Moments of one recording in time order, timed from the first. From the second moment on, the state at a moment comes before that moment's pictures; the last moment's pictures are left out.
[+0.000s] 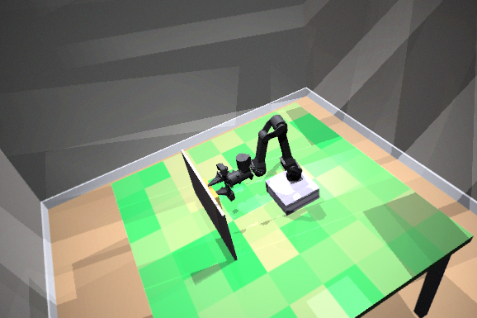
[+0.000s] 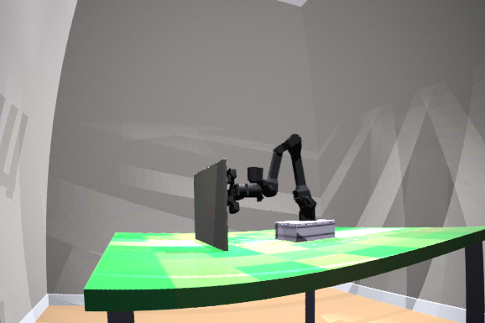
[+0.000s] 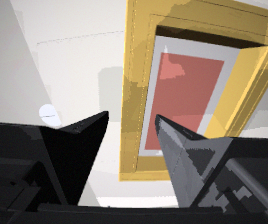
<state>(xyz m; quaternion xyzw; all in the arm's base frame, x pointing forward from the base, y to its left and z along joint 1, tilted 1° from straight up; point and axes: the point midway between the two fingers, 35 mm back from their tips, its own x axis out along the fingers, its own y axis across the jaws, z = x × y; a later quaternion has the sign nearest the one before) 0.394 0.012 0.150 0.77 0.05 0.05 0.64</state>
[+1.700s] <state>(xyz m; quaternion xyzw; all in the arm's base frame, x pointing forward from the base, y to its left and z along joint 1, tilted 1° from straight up) 0.394 0.012 0.152 0.77 0.05 0.05 0.64</state>
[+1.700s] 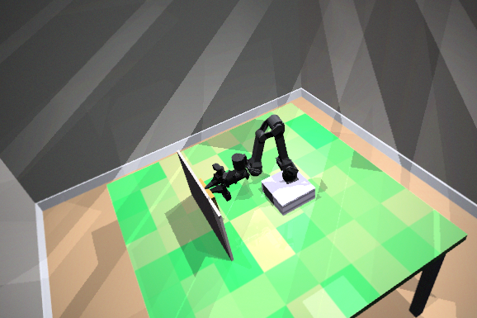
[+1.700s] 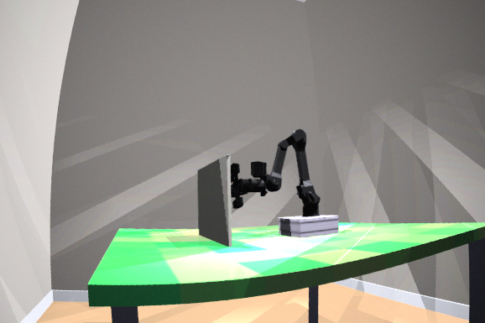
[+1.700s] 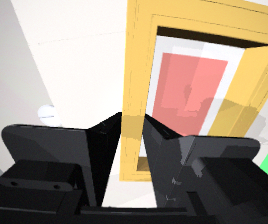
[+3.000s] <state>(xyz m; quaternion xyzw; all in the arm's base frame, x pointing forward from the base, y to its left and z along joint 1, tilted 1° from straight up) 0.394 0.012 0.154 0.77 0.05 0.04 0.63</state>
